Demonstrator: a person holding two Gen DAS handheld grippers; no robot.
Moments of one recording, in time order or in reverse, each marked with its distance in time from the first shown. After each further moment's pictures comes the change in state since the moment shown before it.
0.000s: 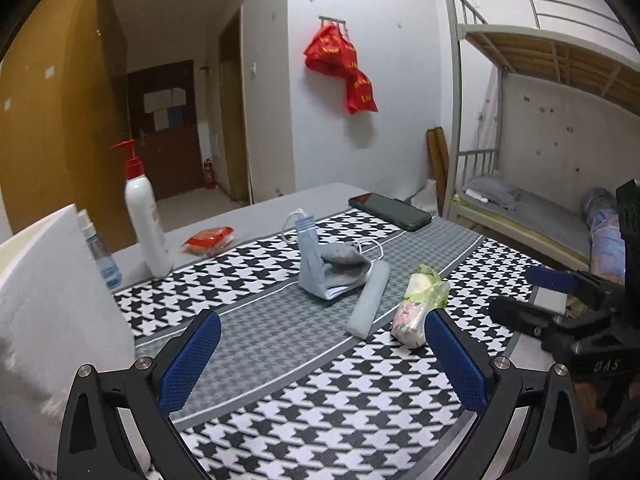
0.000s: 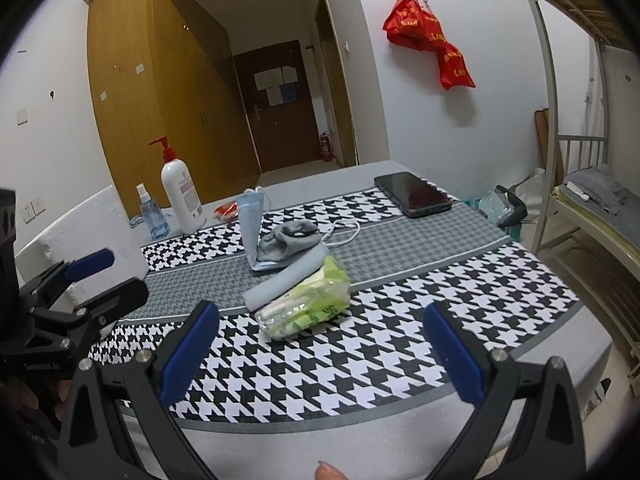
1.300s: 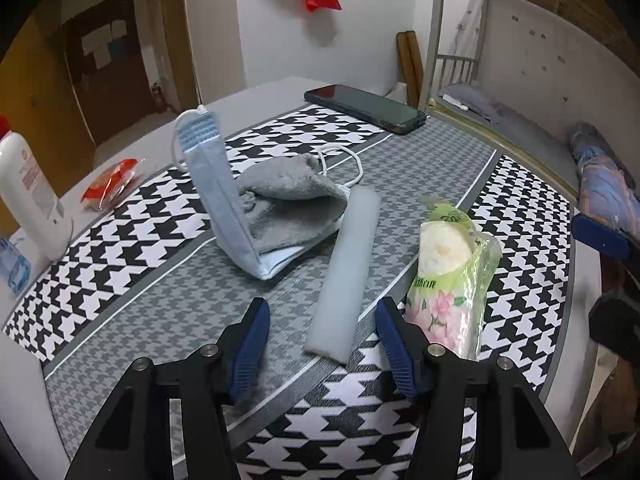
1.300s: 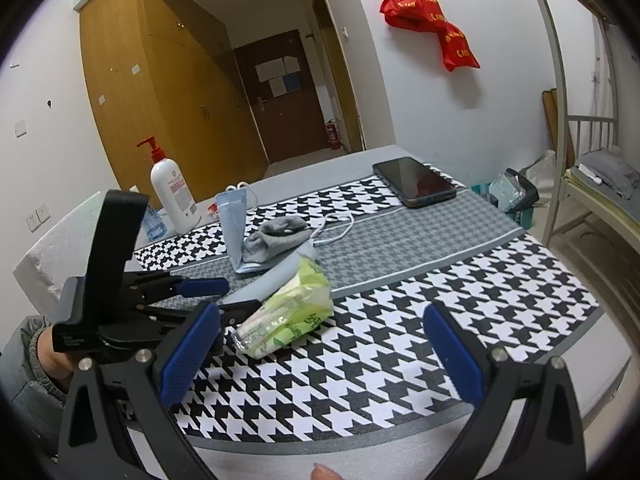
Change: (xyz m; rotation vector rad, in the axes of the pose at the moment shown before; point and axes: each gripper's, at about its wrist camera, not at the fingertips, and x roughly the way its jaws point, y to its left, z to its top) left arm 0.136 -0.019 0.004 0.076 0.372 -0.131; right arm 0.019 -0.024 0.008 0.039 0.040 0.043
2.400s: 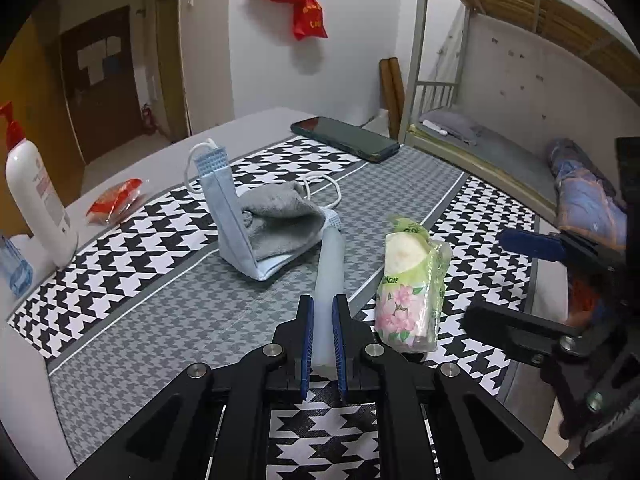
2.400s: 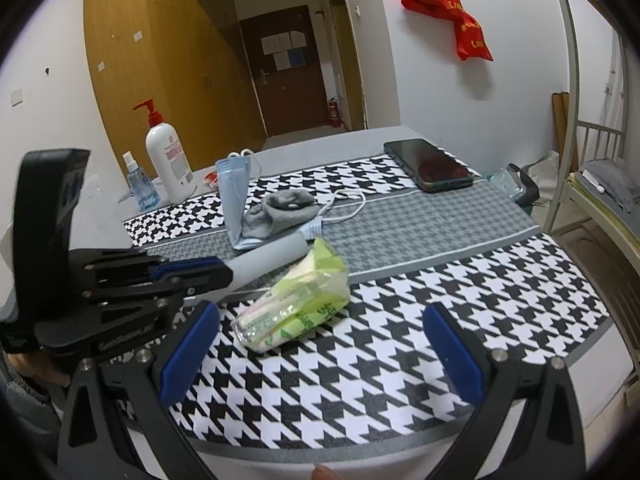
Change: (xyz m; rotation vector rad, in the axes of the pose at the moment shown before) left arm -0.039 0.003 -0.017 -0.002 -0.116 -0.066; right arm 0.027 0.020 0.003 -0.063 0.104 -0.024
